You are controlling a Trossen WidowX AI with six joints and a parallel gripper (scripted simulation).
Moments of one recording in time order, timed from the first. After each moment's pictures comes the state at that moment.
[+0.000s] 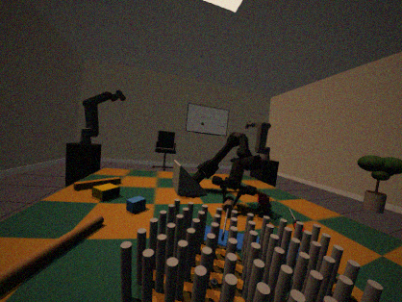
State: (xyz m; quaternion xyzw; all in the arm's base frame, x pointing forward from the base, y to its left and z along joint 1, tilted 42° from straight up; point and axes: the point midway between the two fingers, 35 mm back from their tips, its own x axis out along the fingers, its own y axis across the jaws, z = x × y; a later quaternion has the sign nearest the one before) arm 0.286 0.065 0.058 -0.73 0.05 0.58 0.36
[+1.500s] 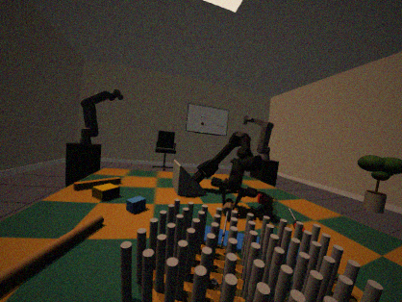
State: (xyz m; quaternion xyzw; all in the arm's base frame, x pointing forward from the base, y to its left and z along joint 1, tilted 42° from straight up) arm 0.309 0.057 0.049 -0.73 0.05 0.58 0.36
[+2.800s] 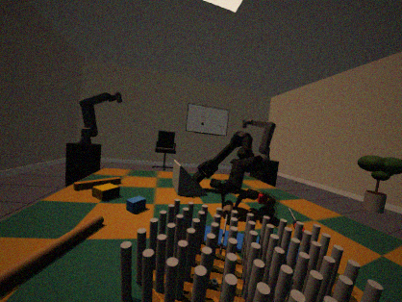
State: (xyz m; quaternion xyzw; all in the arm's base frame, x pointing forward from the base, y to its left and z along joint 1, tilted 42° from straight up) arm 0.329 0.049 0.040 -0.73 0.05 0.58 0.36
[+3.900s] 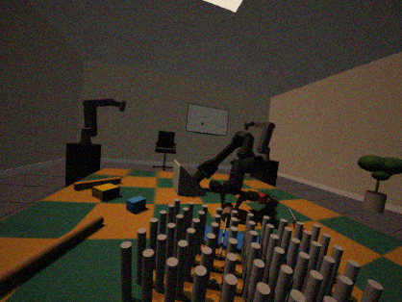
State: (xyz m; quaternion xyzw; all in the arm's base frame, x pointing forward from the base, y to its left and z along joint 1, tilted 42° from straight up) arm 0.347 0.041 0.033 -0.73 0.05 0.58 0.36
